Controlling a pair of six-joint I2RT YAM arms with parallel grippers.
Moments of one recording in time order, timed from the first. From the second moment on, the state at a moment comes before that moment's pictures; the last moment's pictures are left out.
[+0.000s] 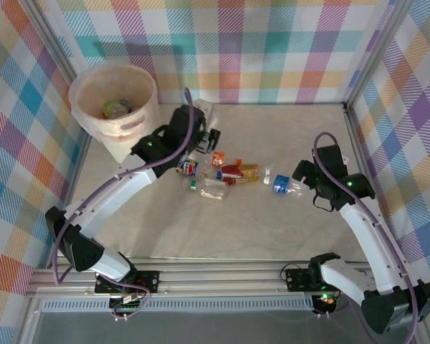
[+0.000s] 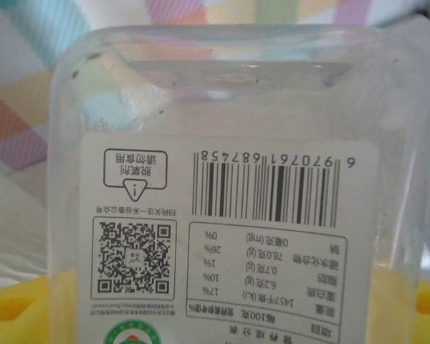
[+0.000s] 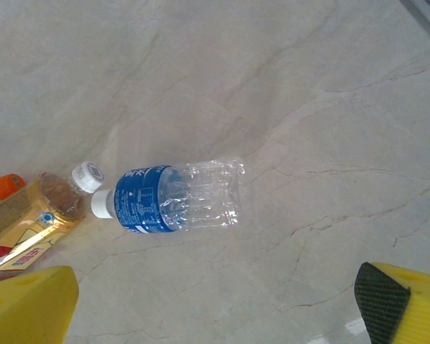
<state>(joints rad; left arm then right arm) -0.70 1.50 1.61 -0.66 -0.40 -0.07 0.25 0.99 1.05 -1.02 0.28 0.70</state>
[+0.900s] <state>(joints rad) 0.01 1.77 2.03 -0.76 -0.30 -0.10 0.25 1.02 1.04 -0.99 0.21 0.68</state>
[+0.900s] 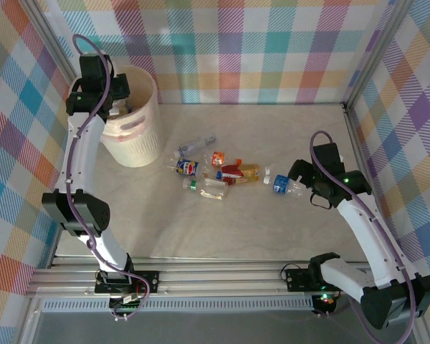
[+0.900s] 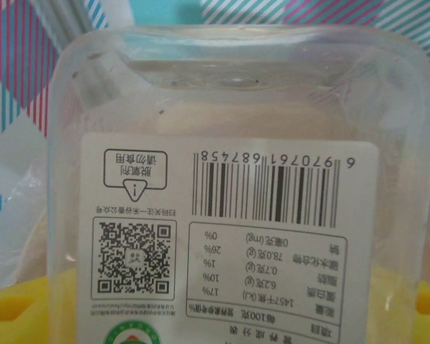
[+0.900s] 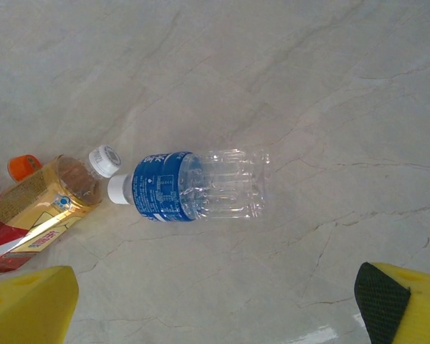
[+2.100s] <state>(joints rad) 0.05 1.89 2.09 -0.85 -0.19 -0.15 0.02 1.25 1.04 -0.86 -0.09 0.51</state>
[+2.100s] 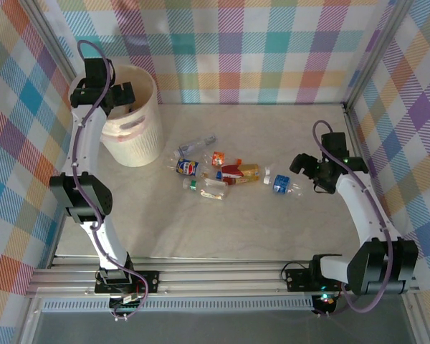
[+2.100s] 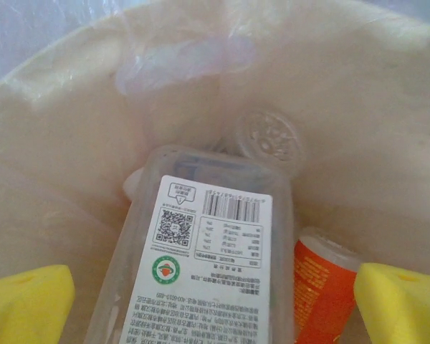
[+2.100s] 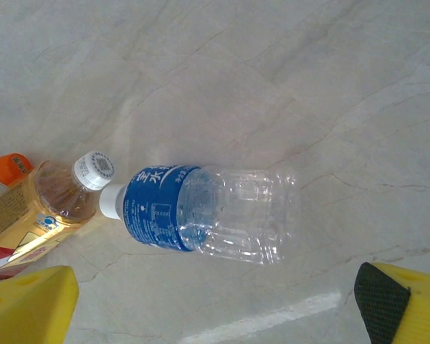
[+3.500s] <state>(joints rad) -0.63 1.37 1.31 -0.50 -0.16 -0.32 -0.05 1.75 1.15 -0.75 -0.46 0.31</state>
